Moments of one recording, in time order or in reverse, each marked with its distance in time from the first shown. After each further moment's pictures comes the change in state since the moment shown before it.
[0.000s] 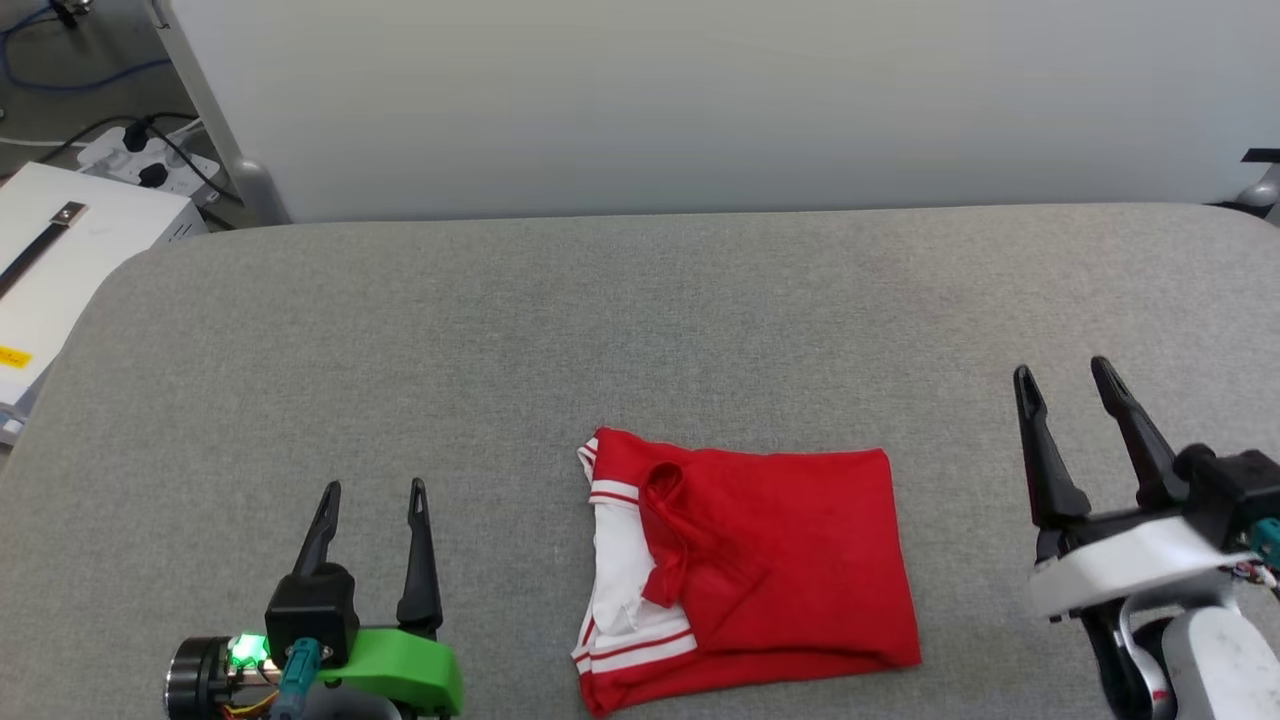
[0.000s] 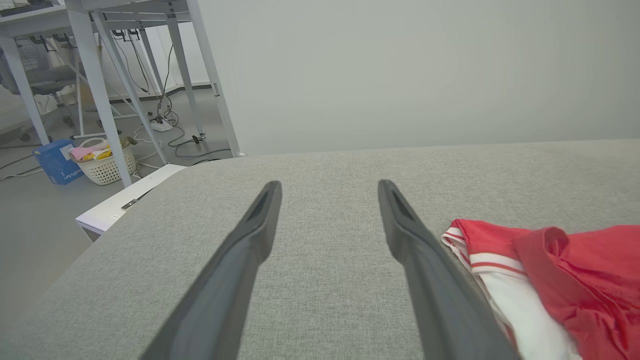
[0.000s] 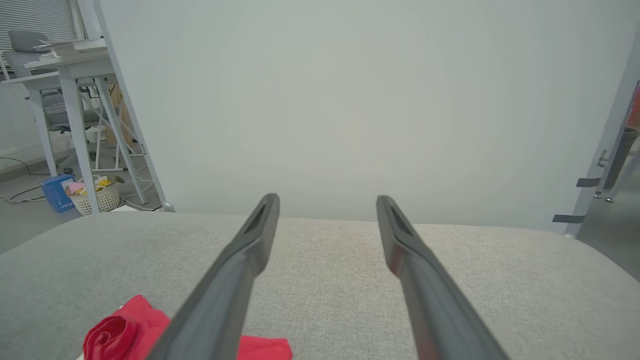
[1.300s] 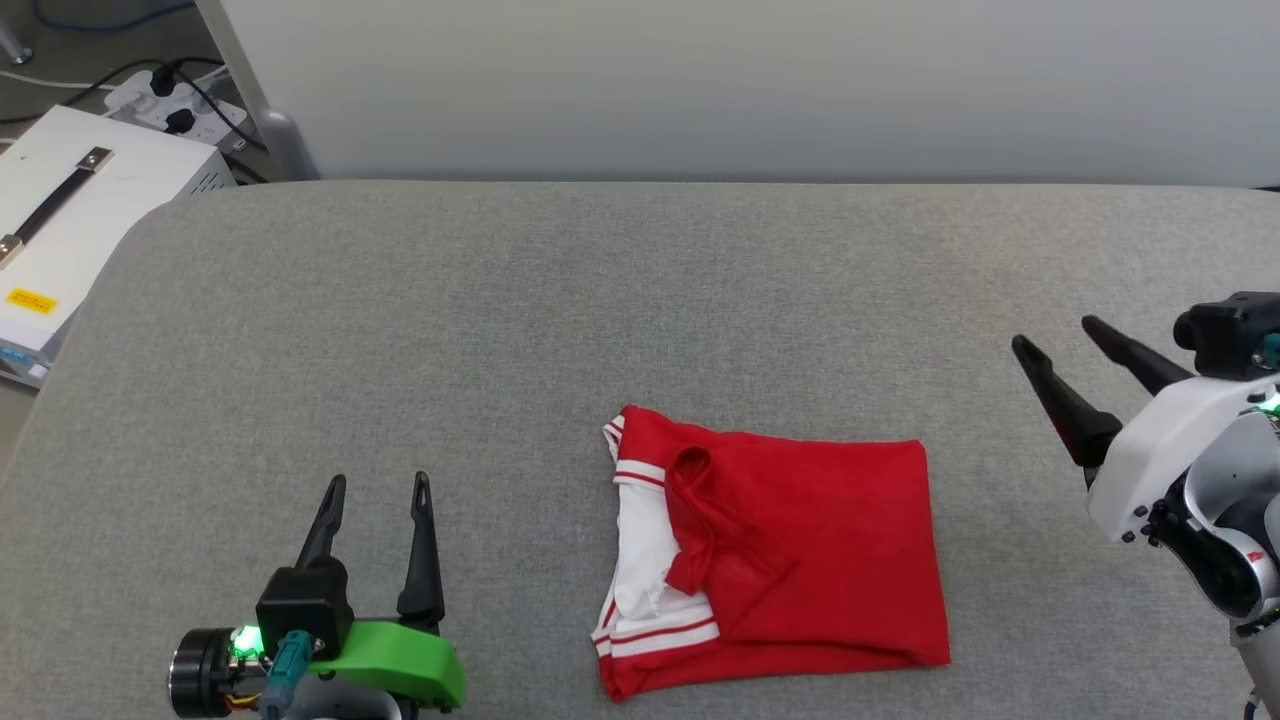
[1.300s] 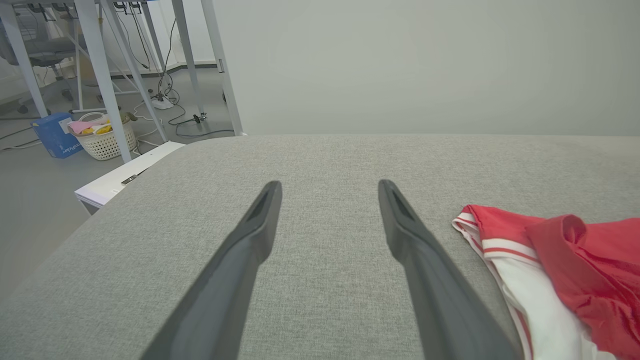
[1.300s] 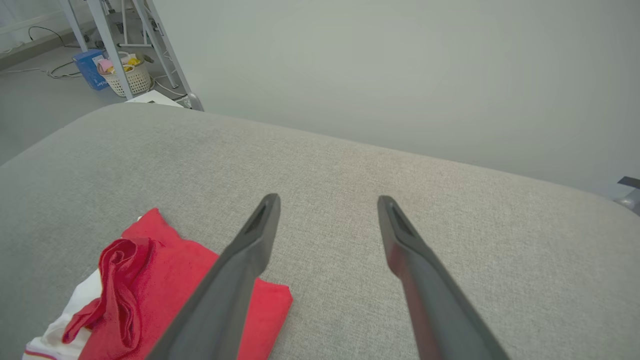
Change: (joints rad) left arm -0.001 -0.010 0.016 -0.001 -0.030 -0.042 0.000; right arm -0.161 -0.258 0.154 -0.050 0.260 0.000 0.480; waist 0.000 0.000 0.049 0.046
